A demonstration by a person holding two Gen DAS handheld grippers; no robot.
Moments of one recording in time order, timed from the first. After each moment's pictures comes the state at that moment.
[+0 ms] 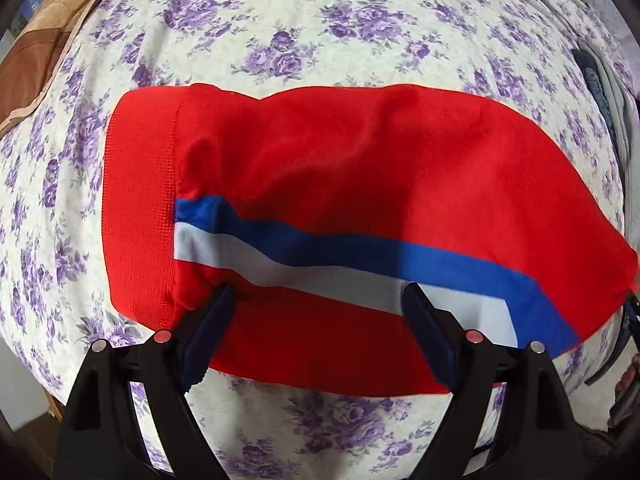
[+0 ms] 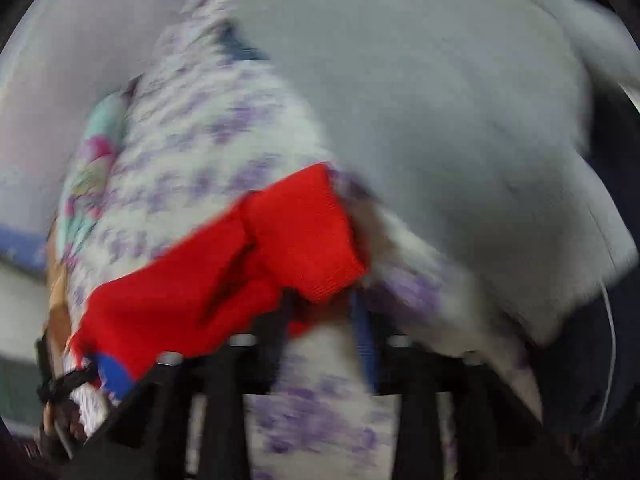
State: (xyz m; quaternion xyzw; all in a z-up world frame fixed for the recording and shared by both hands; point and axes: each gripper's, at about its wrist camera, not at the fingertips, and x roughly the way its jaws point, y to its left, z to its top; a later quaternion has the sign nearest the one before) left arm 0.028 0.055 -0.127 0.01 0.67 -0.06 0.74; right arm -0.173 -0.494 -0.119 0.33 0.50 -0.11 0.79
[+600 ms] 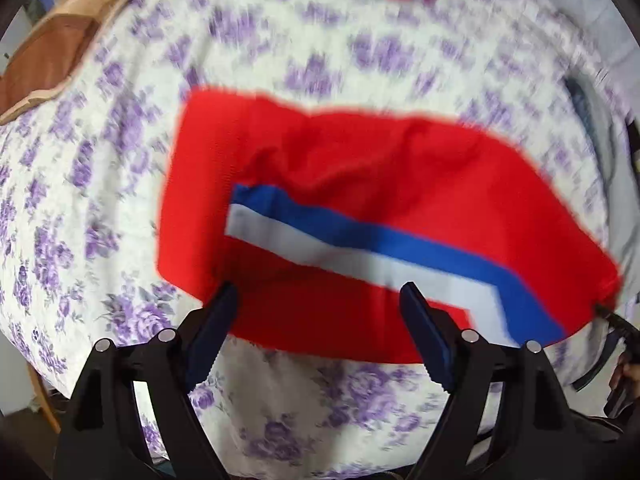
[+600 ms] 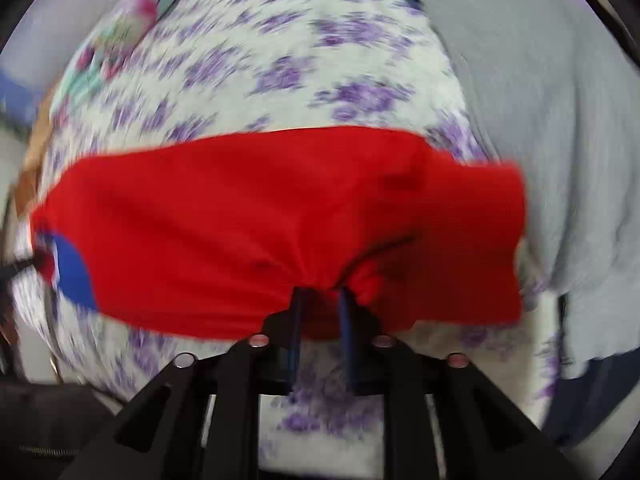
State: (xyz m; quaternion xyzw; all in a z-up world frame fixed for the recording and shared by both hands) left arm 0.001 0.102 -0.085 -0.03 0.63 -0.07 0.78; right arm -0.116 -0.407 -0.113 0.11 0.63 0.00 0.77
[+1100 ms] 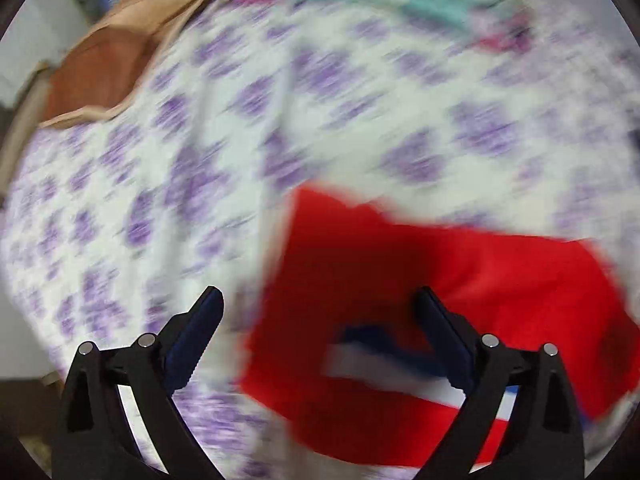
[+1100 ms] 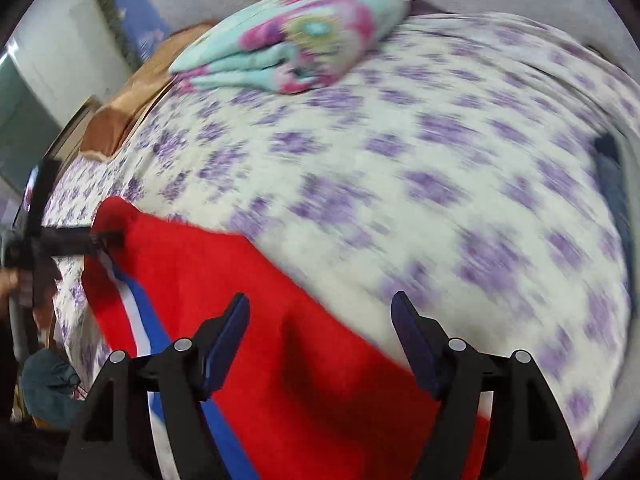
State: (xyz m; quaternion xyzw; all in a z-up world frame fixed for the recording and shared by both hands) left arm 0.067 0.117 -0.109 0.01 0.62 0.08 0.78; right arm 0.054 -0.200 -0.070 -0.01 0.53 0.19 0.83
